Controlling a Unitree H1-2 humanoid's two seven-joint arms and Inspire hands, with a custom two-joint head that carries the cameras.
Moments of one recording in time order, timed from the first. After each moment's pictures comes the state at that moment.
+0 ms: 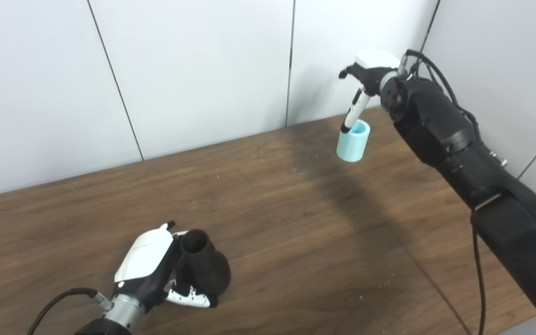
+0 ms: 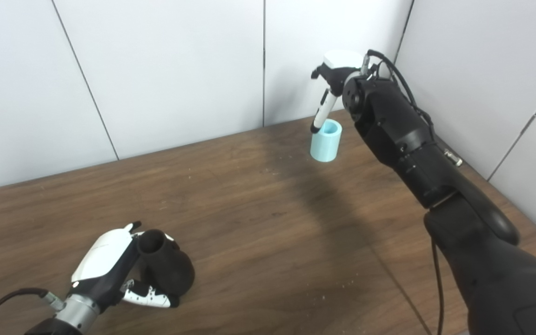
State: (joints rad) left arm -0.29 0.30 -0.57 -0.22 0.70 0.26 -0.31; right arm -0.80 -0.72 0.27 0.37 -0.80 0.46 0.50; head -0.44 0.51
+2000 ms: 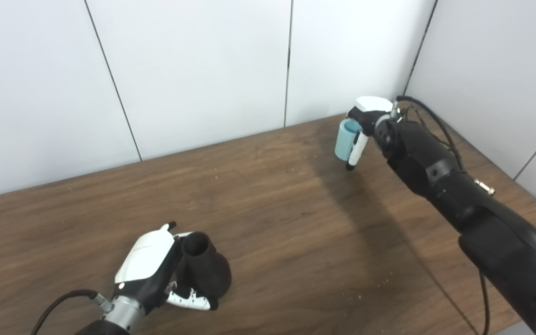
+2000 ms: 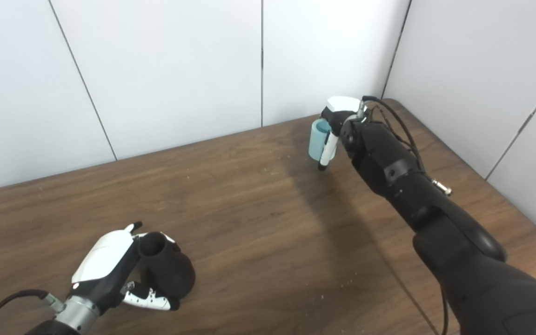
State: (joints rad) left arm -0.29 0.31 -0.57 -0.23 0.71 0.25 -0.32; right arm -0.73 -0.65 0.31 0.56 -0.77 0.41 0.31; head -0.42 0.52
